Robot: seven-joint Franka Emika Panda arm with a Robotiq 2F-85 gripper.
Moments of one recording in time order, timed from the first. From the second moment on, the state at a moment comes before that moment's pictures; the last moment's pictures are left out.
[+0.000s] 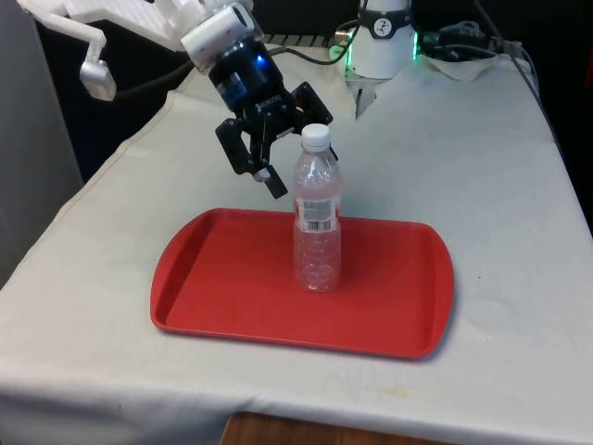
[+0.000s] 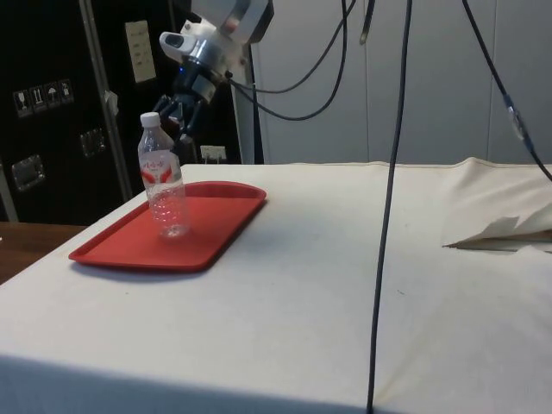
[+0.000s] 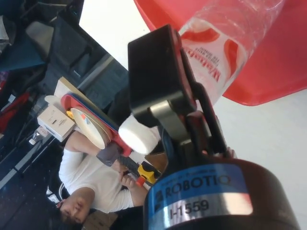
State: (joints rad) arm 0.05 0.64 -0.37 -1.62 1.14 2.13 -1.98
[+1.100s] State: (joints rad) arm 0.05 0.59 -0.38 -1.62 1.10 2.12 -1.93
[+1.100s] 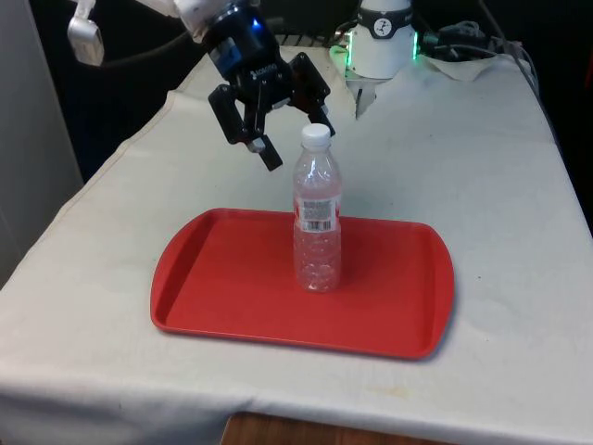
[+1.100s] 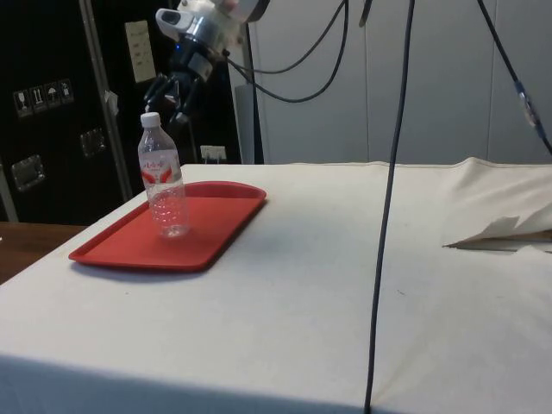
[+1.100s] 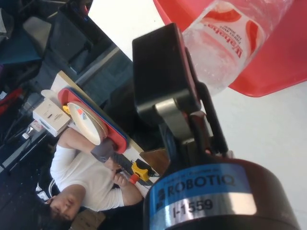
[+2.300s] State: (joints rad) arm 0.06 0.53 -0.39 -1.60 1.00 2.10 -1.86
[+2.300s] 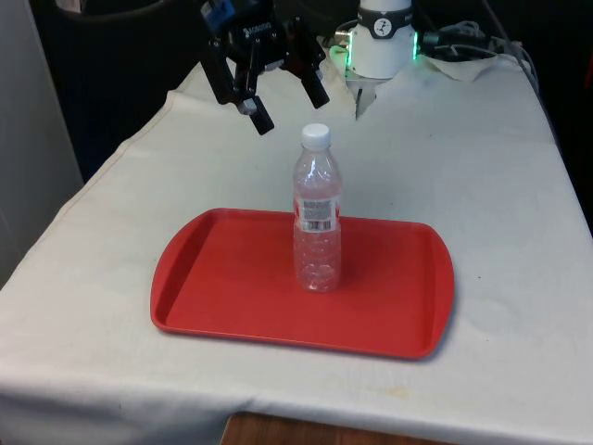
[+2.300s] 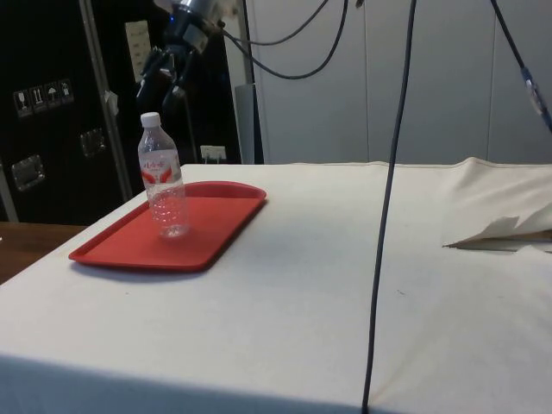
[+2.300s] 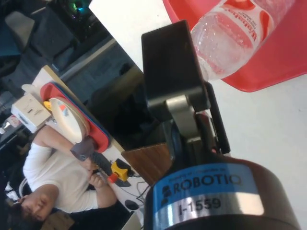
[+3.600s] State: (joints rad) arm 0.08 0.50 -0.39 -1.53 0.78 2.06 -1.71
